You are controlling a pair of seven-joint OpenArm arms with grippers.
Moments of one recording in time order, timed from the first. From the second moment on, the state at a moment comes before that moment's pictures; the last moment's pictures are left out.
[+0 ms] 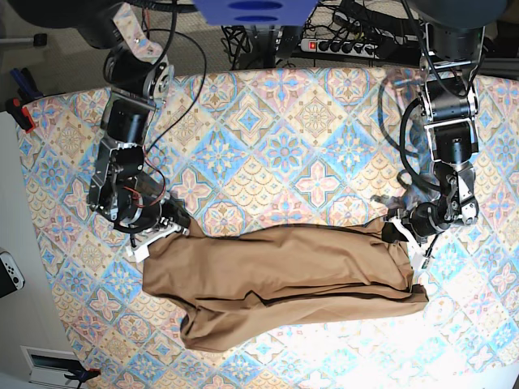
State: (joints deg) left arm -29.4 -23.5 -6.5 35.3 -22.0 -40.4 35.0; right arm 22.5 3.3 23.7 59.8 27.6 17.0 -63.8
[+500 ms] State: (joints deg) left arm -29.4 -23.7 -18.2 70.2 -20.2 -41.2 68.0; right arm 27.8 3.8 23.8 81.3 28.3 10.5 -75.4
